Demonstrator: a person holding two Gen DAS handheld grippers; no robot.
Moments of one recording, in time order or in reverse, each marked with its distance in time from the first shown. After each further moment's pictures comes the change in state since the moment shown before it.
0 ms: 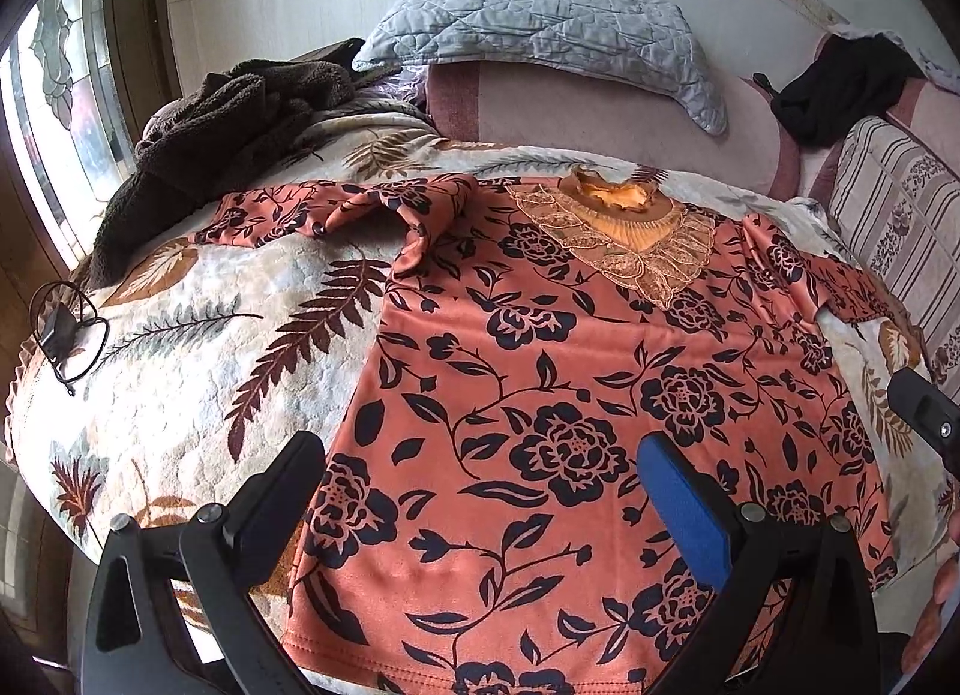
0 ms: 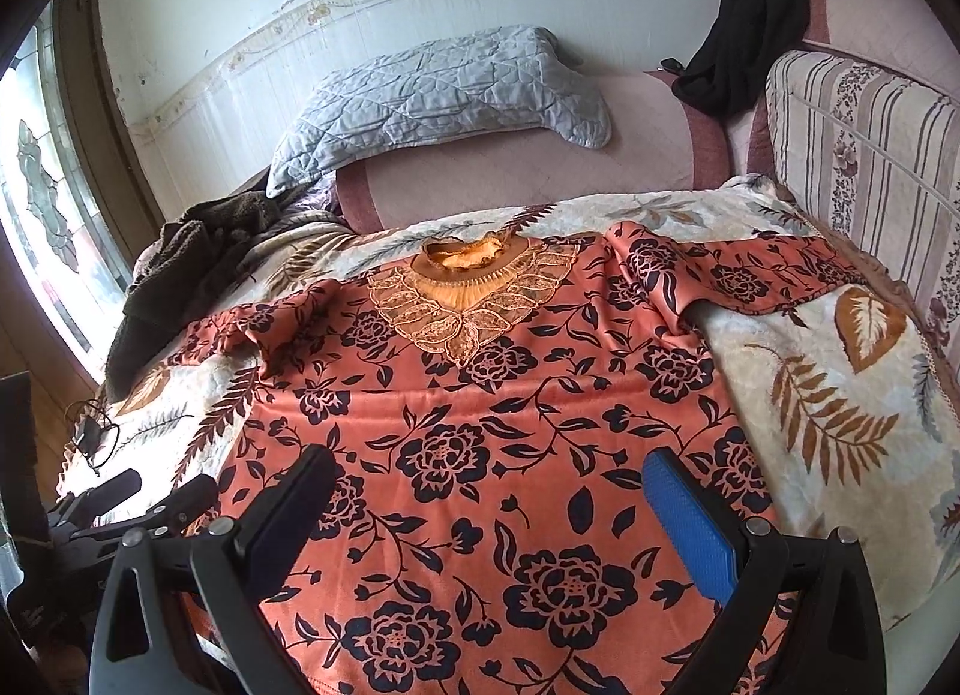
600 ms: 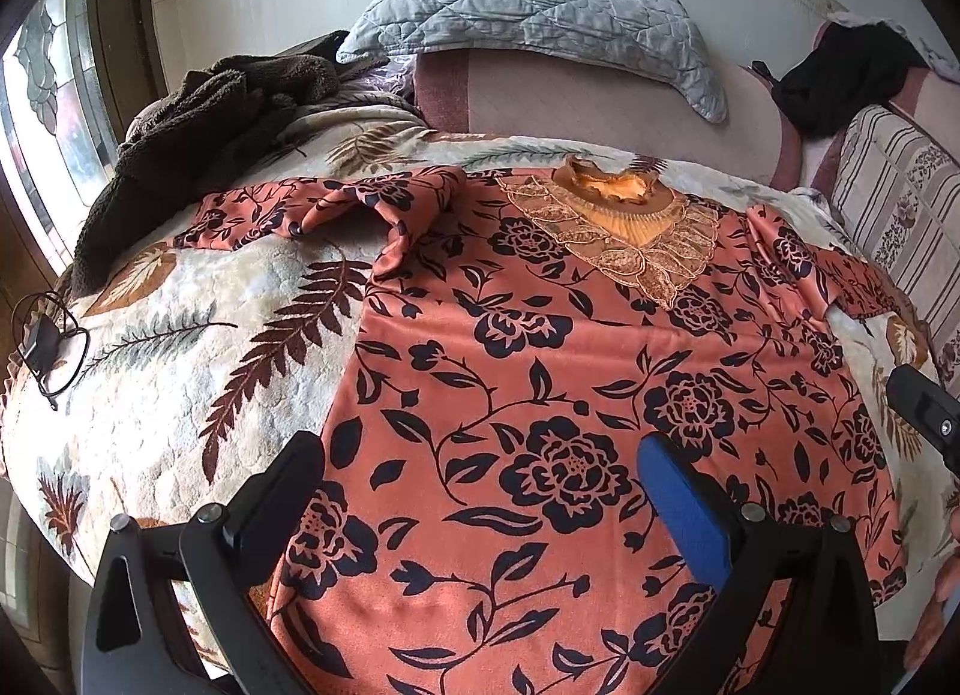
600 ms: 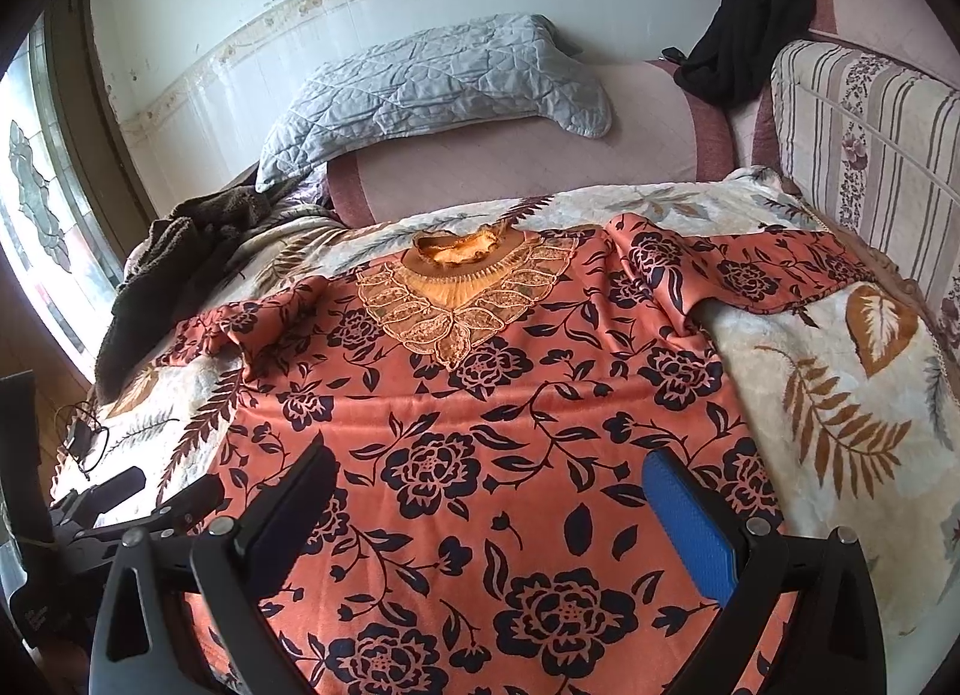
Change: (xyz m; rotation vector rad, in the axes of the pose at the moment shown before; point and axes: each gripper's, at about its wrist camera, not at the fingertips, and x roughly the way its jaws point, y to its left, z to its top) left arm 0.024 -0.007 0.009 0.016 0.019 -0.006; right arm 0.024 -0.006 0.005 -0.001 0.026 -0.008
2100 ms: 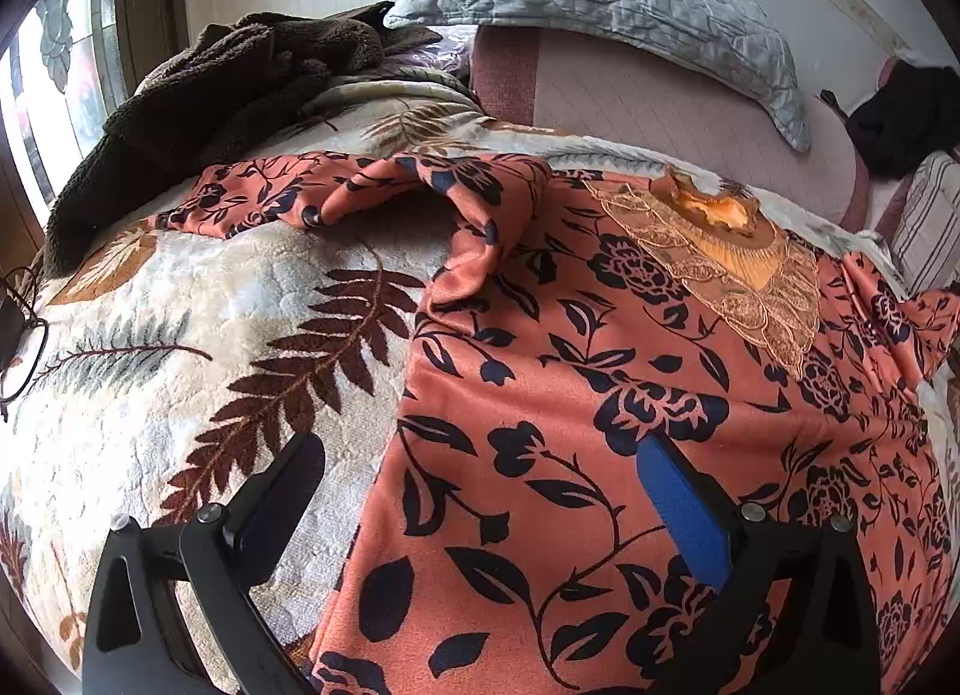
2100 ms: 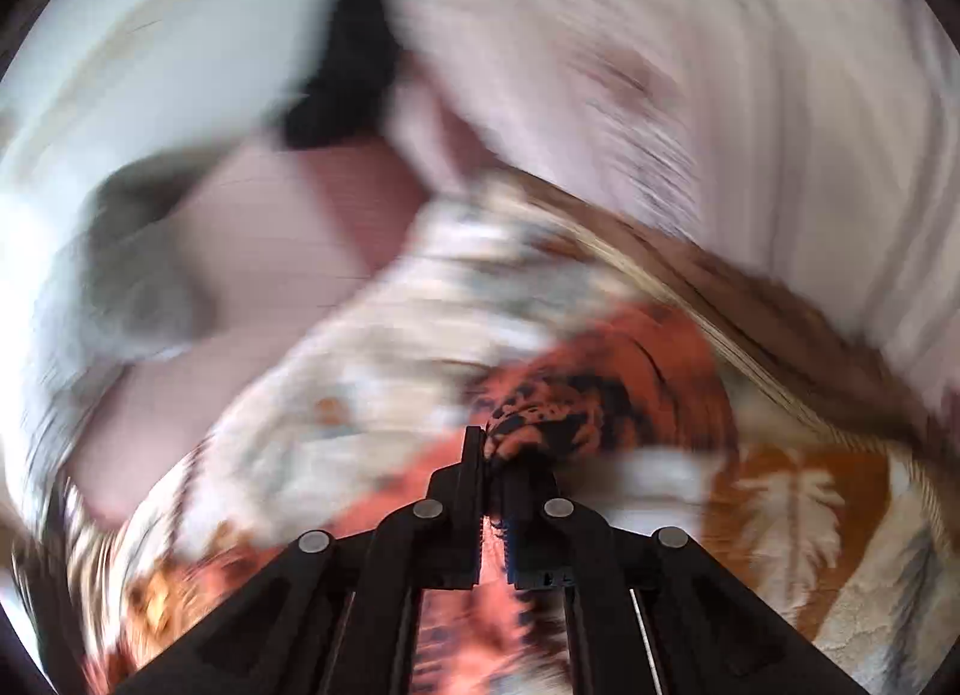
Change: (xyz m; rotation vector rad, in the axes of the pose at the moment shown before) left arm 0.093 0.053 0.027 -0.105 -0.033 0.034; right arm 0.151 -0.302 0.199 0.463 -0.086 -0.213
